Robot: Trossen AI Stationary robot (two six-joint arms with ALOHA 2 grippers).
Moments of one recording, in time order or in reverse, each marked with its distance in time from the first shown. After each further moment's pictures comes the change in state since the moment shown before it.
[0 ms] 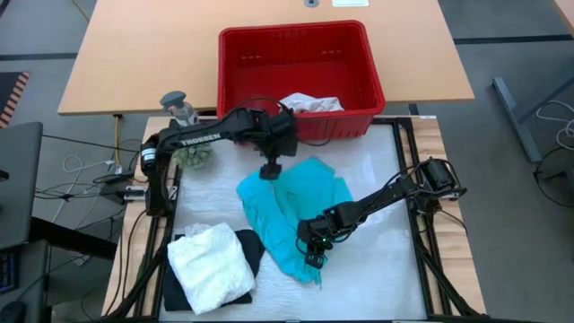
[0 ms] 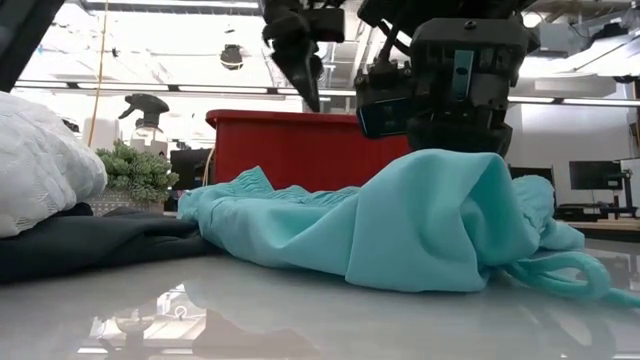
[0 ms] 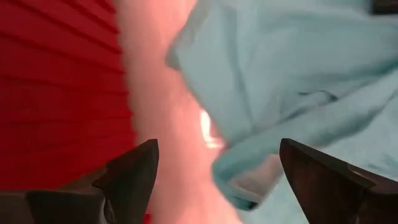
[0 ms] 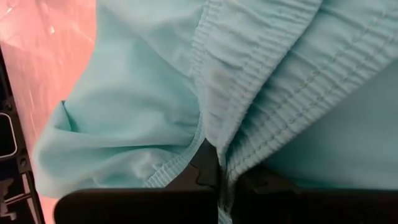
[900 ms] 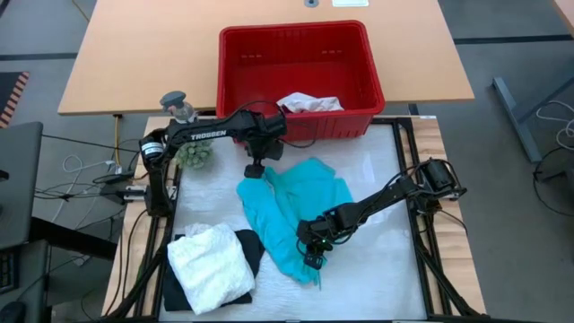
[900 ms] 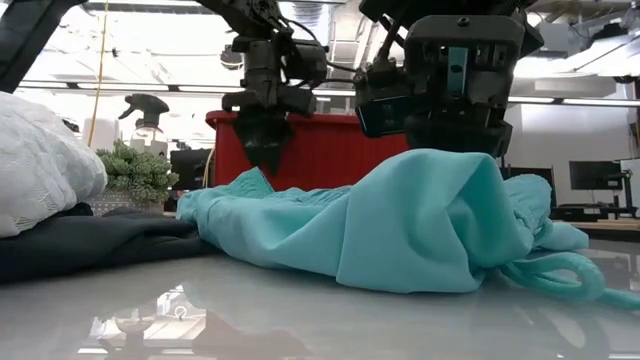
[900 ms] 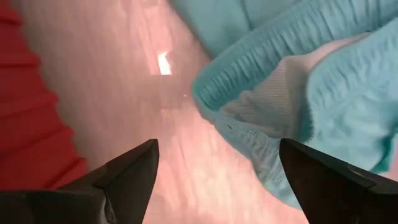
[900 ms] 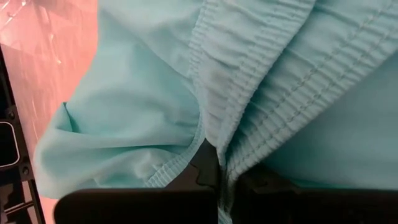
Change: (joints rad) left arm 0.156 0.011 -0.311 0.021 0.107 0.192; right arm 0.006 0.000 0.000 0.017 0.028 0.030
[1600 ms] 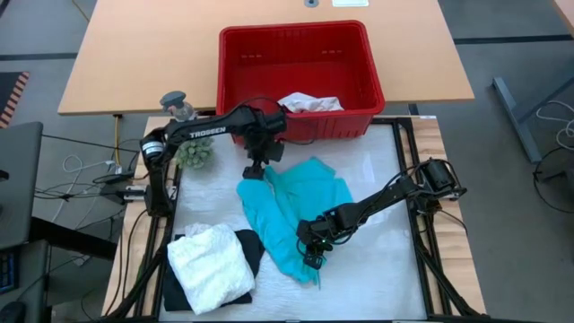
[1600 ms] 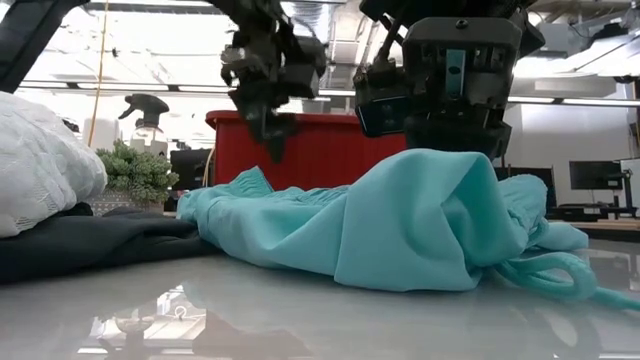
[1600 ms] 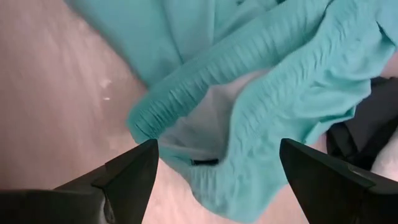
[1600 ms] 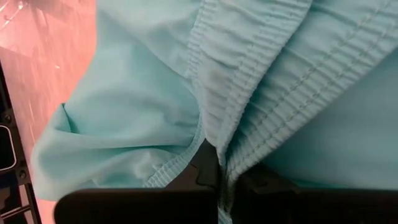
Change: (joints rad) left arm 0.029 0.013 0.055 -0.089 0.282 0.022; right arm 0.001 0.000 0.000 0.000 0.016 0.008
